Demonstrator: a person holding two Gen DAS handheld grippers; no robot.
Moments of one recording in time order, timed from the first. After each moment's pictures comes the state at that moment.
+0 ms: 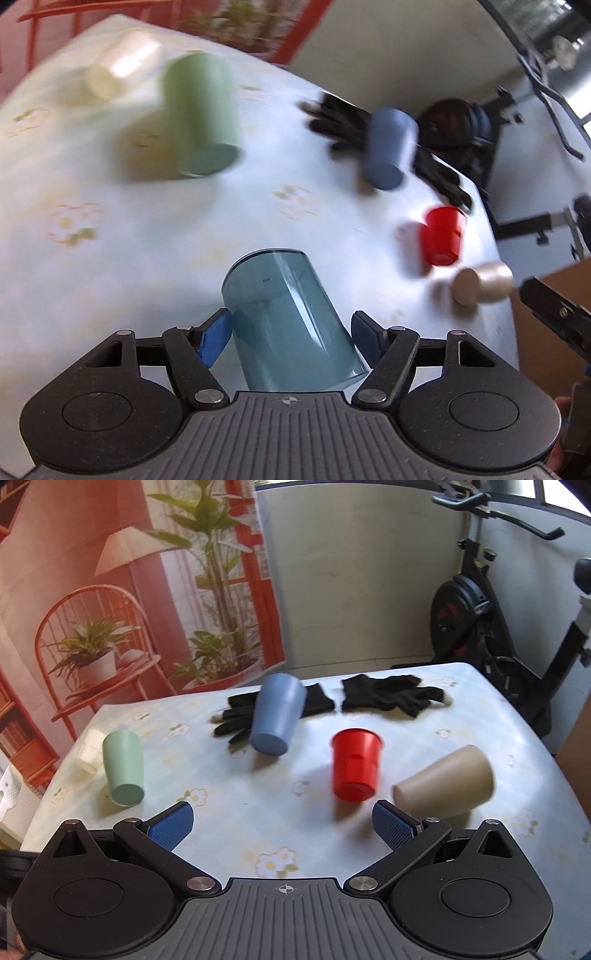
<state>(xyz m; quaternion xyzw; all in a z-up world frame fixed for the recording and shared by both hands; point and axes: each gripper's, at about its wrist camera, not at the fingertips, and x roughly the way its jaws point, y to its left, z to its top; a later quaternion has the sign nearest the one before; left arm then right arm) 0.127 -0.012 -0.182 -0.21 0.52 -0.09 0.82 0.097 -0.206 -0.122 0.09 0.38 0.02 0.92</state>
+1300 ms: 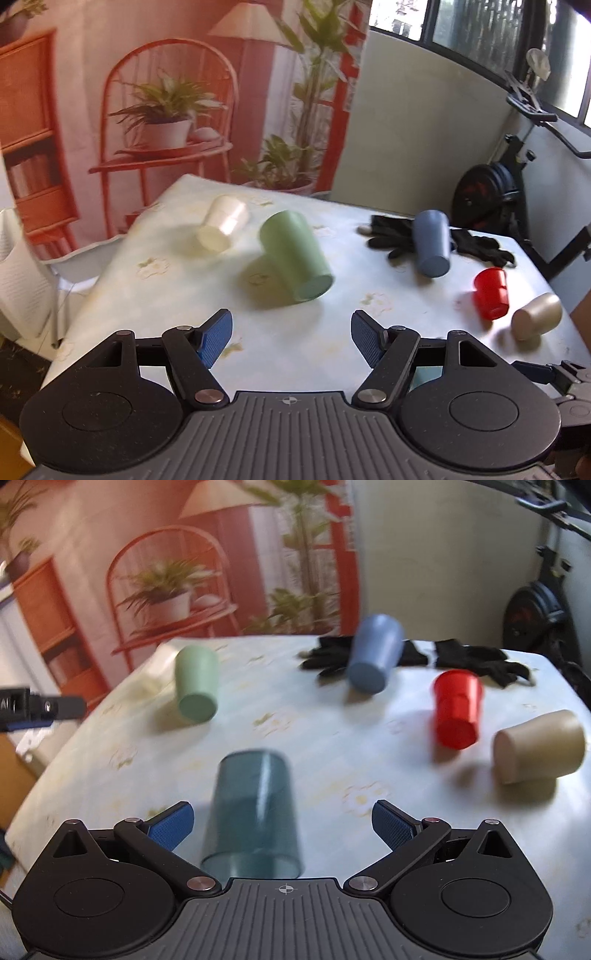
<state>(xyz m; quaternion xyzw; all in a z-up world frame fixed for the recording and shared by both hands) 0.058 0.029 -0.112 -0.07 0.36 0.03 0.93 0.062 -0.117 -0.191 0.03 0.39 0.15 0.91</state>
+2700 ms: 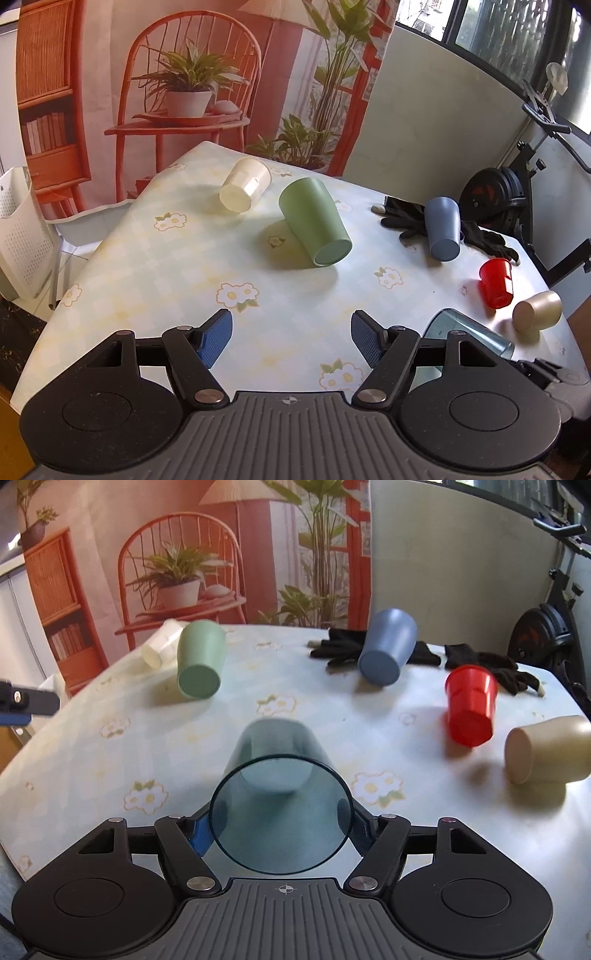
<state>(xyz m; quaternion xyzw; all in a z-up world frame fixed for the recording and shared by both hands) 0.029 0.047 -0.131 -0.11 0.37 0.04 0.92 0.060 -0.117 -0.210 0.00 0.38 0.15 0.91</state>
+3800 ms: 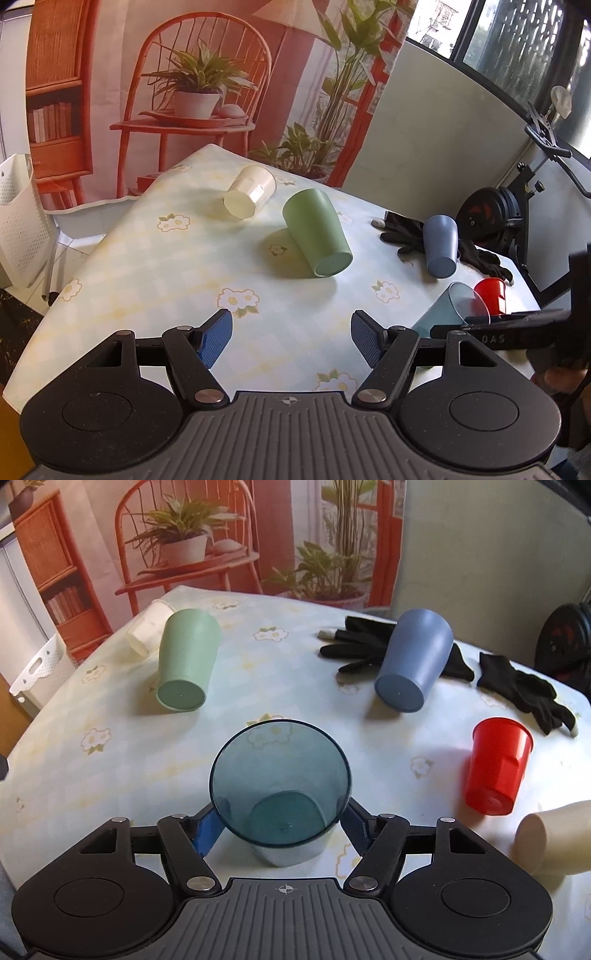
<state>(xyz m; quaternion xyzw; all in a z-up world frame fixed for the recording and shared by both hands) 0.027 0.057 -0.129 -0.14 0.36 0.04 0.92 0.152 -0.105 -0.195 -0.05 0.45 0.18 0.87</state>
